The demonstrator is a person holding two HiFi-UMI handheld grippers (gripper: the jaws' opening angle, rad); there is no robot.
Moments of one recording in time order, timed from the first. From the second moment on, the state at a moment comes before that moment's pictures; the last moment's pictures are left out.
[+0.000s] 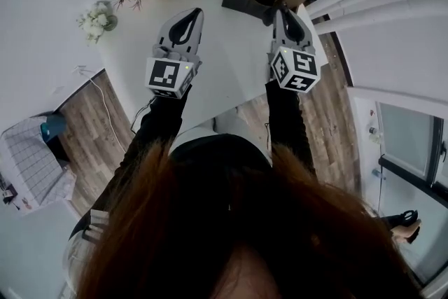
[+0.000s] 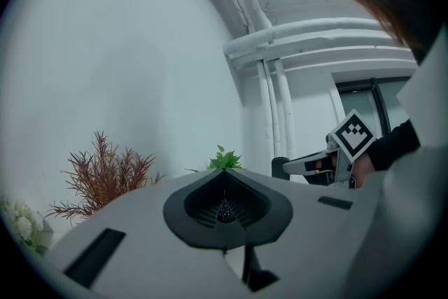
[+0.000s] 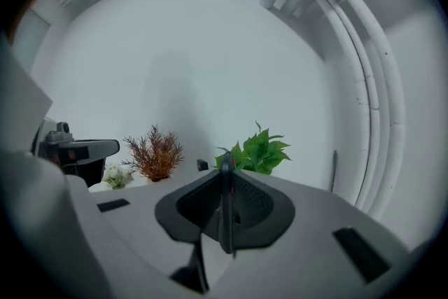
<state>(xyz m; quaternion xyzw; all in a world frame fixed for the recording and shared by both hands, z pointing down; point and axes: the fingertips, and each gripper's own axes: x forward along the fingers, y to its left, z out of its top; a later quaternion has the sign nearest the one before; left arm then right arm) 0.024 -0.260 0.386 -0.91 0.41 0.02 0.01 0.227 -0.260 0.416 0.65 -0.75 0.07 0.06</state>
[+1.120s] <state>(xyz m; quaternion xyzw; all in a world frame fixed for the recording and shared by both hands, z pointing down) 0.039 -0.288 0.389 -0.87 0.49 0.01 0.02 0.244 -0.354 0.432 0.58 -0.81 0.08 0.06</state>
